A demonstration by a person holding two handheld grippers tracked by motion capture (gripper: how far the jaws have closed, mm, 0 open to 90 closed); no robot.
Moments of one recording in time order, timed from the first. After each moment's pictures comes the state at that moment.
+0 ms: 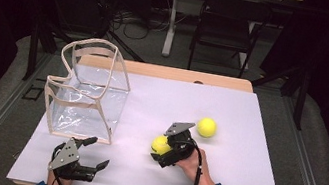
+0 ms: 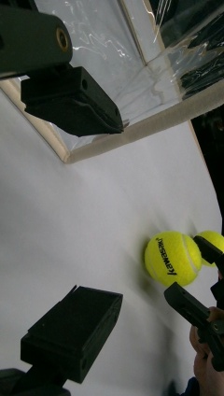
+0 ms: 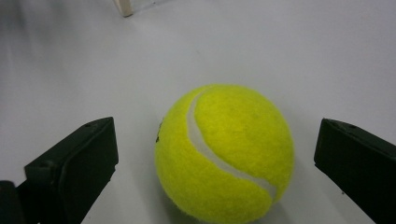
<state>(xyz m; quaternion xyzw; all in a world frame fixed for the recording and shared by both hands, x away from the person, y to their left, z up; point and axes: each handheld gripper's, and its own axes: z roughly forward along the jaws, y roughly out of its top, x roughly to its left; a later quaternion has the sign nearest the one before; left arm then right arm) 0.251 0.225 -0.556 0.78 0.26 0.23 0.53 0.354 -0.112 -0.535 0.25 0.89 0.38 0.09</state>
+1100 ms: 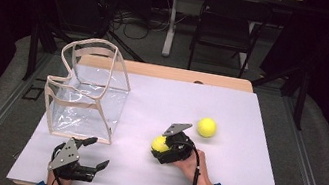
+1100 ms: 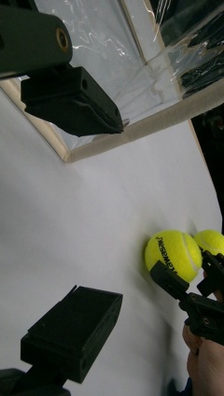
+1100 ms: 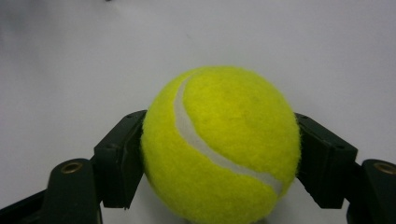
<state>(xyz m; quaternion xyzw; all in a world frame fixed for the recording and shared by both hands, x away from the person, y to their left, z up) 0.250 0.225 -0.556 0.78 0.26 0.23 0.53 0.356 -0.109 -0.545 0.27 0.89 0.36 0.09</state>
